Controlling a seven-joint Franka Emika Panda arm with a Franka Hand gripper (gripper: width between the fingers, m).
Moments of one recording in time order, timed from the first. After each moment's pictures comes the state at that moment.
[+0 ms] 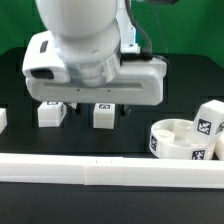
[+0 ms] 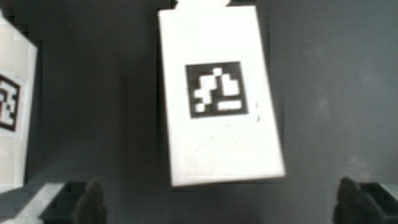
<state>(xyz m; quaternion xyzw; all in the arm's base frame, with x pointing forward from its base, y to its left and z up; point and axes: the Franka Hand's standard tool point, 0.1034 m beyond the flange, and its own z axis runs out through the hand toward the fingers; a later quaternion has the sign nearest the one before) 0.528 -0.043 0.028 -0.95 0.08 0.31 0.05</state>
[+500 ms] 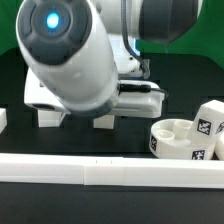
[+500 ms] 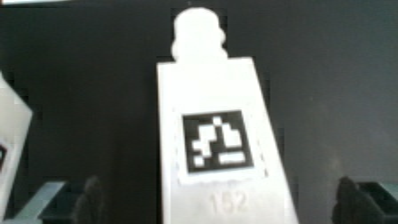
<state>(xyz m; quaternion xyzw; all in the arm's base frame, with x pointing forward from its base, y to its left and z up) 0.509 -0.039 0.019 -0.89 0.07 0.45 0.07</state>
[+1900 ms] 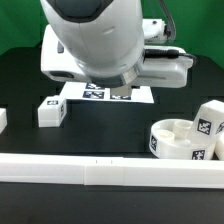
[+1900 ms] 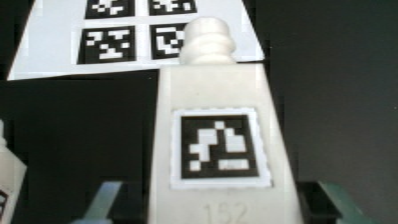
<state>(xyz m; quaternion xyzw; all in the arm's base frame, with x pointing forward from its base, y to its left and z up) 0.523 -0.013 0.071 -0.88 0.08 0.45 0.07</state>
